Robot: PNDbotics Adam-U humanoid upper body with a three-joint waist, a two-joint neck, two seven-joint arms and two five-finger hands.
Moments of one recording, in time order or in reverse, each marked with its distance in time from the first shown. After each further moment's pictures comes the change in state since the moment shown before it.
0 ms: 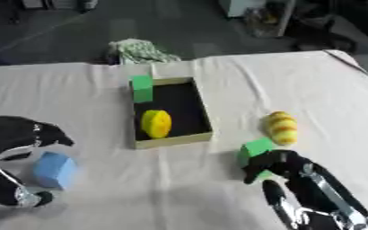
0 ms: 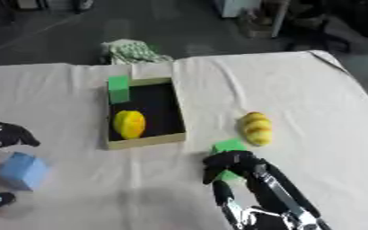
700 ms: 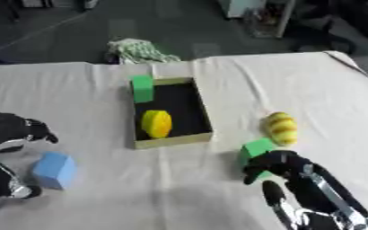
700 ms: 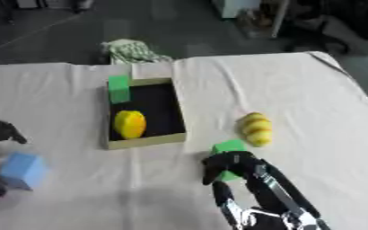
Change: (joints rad) left arm -0.034 -0.052 -0.005 0.123 -0.095 -0.020 -0.040; right arm 0.000 0.000 0.003 0.000 -0.003 0.000 0.000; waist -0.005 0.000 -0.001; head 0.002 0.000
